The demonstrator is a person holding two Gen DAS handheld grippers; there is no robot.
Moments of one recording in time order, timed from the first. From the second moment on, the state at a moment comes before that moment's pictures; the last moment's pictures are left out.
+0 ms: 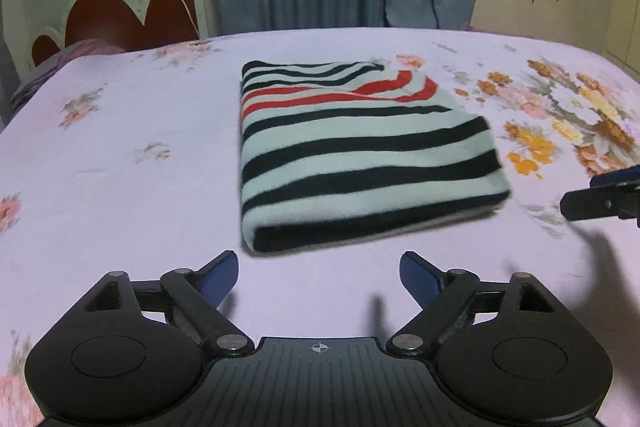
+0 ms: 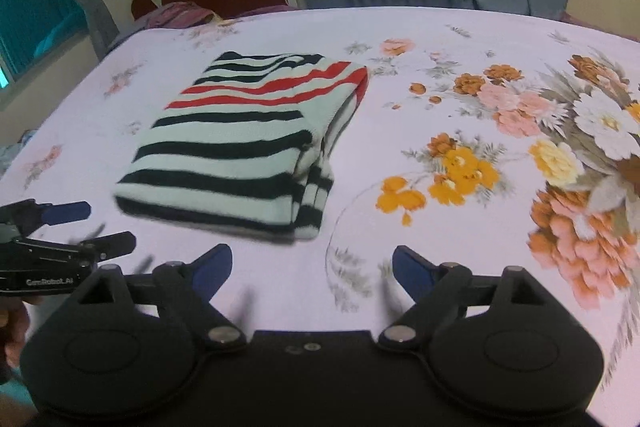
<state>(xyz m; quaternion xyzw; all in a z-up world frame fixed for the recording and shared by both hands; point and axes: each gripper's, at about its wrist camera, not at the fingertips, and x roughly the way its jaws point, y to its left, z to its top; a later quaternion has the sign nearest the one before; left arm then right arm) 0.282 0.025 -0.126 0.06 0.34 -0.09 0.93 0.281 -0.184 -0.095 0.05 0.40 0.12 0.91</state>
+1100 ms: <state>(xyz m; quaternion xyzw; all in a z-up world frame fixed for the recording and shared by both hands) 0.134 0.028 -0.017 0.02 0.24 -0.06 0.97 0.146 -0.163 -0.012 0.02 0.27 0.06 0.96</state>
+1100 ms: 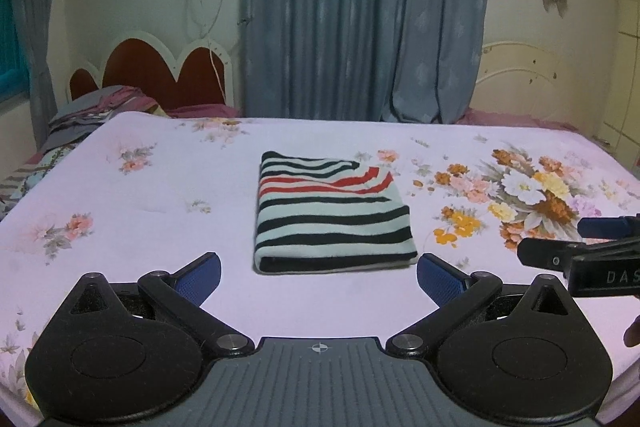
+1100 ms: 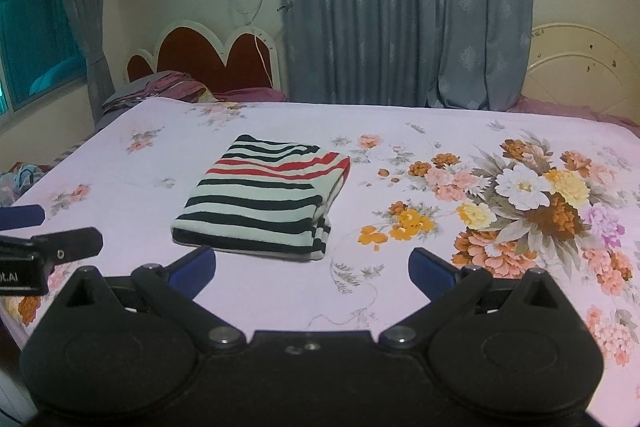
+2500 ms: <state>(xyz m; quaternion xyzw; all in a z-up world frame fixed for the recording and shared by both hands) 0.131 0.031 -0.012 0.02 0.23 -0.07 0.97 0.142 -0.146 0.005 0.01 0.25 0.05 0.97</state>
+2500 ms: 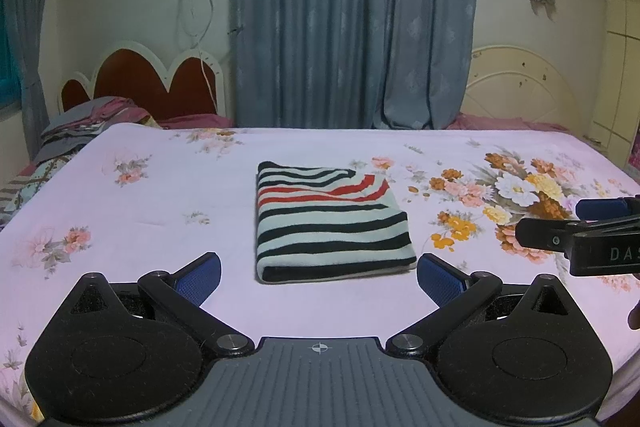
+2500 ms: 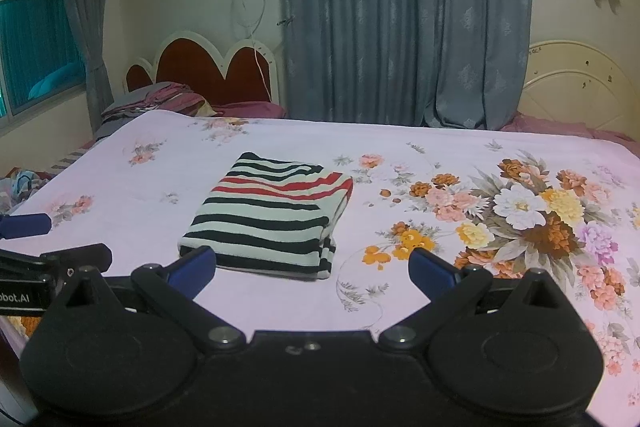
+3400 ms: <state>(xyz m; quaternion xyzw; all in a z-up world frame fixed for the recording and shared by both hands) 0.129 0.034 -0.012 0.02 0.23 -0.07 0.97 0.140 -0.142 0.004 0.01 0.25 0.06 0.97</state>
